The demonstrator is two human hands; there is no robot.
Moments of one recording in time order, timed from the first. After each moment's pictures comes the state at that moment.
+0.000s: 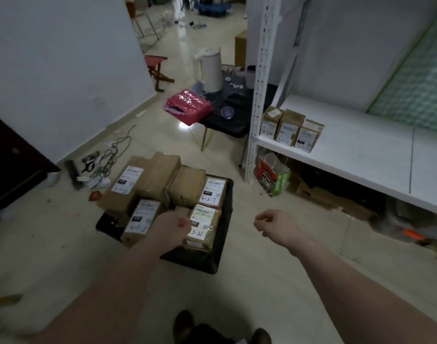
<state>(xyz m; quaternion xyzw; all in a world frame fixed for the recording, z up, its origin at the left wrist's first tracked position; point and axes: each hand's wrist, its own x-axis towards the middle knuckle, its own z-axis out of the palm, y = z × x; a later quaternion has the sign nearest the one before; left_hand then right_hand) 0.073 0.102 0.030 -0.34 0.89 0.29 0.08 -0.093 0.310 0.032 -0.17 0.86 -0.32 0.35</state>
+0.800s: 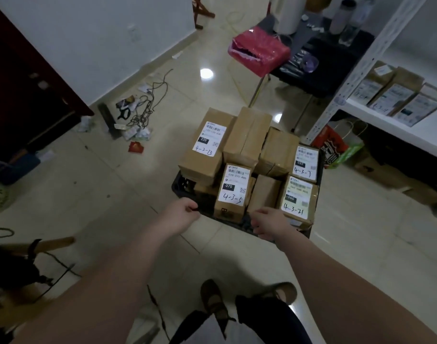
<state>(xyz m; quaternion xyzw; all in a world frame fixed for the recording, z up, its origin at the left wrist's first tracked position) 0.255 -0.128 -0.045 -0.43 0.77 0.45 0.15 0.098 0.050 -0.065 0.01 0.79 -0.35 0.51</state>
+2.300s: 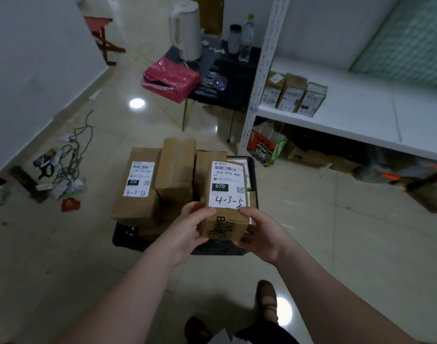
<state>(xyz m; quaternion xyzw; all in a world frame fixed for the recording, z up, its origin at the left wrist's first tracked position) 0.125 -0.044 -0.005 -0.35 0.50 0.78 0.15 0.048 0.131 -0.018 0.17 0.54 -0.66 0.49</state>
